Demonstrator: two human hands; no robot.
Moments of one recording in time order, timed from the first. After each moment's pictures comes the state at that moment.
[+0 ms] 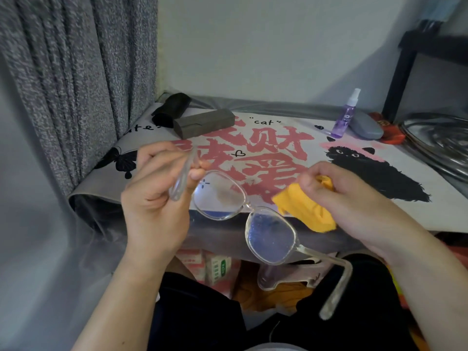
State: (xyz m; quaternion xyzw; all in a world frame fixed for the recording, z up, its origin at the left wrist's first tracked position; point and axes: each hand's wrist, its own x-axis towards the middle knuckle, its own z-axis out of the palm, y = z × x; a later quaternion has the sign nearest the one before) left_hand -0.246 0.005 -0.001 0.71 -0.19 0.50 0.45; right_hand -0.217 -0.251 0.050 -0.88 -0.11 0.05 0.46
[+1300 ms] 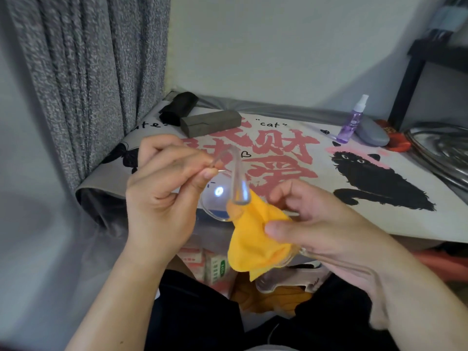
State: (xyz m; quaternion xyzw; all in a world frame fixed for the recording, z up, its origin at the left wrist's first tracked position) left_hand -0.255 0.008 0.013 0.73 -0.21 0.52 0.39; right_hand -0.240 -0.223 0.042 -0.71 -0.17 0.26 0.63
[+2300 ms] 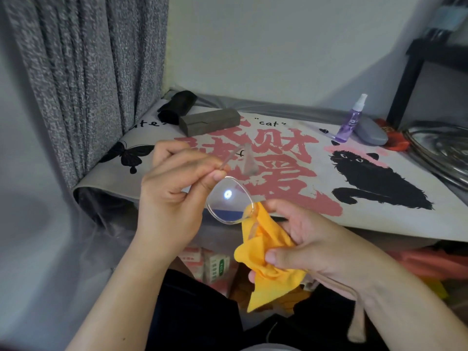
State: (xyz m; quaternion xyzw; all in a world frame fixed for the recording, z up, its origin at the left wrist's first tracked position) left_hand -0.247 0.005 0.002 0.75 -0.20 0.47 0.42; right_hand -0.250 -0.221 0.034 -0.67 -0.17 0.36 0.62
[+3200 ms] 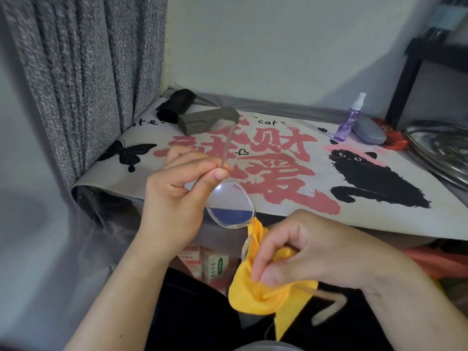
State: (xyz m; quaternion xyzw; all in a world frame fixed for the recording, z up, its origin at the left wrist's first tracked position) left_hand -0.245 0.000 -0.002 0.73 -0.18 0.39 0.52; right_hand -0.249 -0.221 0.055 -0.79 -0.29 0.34 0.41
